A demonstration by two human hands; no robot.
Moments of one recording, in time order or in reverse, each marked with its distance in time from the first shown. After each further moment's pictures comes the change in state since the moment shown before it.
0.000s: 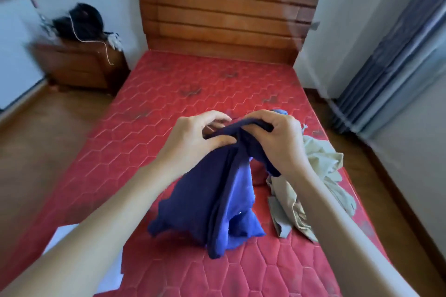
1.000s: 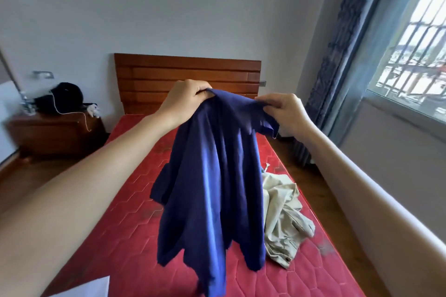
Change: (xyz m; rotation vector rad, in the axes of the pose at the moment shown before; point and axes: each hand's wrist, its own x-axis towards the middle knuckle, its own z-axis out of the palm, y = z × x) left_hand 0.096 0.220 -0.066 0.272 0.060 0.292; right_hand 0.058 -0.097 -0.213 -0.196 0.088 0.033
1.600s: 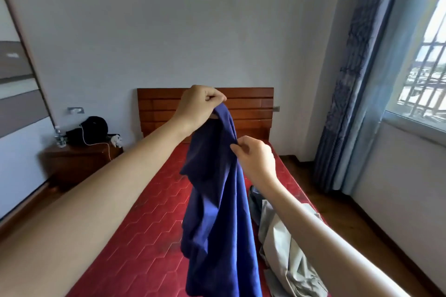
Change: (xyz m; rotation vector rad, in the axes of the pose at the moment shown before) left_hand 0.032 0.030 -0.044 -0.157 0.130 -0.132; right_hand -0.025 -0.066 0.089 -0.030 0.148 0.107
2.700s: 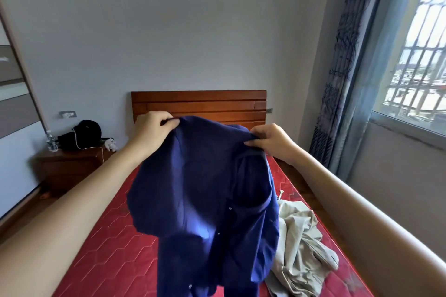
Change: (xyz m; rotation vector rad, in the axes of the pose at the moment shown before) left_hand -0.051 -0.055 -0.067 0.325 0.064 -0.083; right_hand 0.042 0.017 -0.058 -0.014 -0.302 -0.190
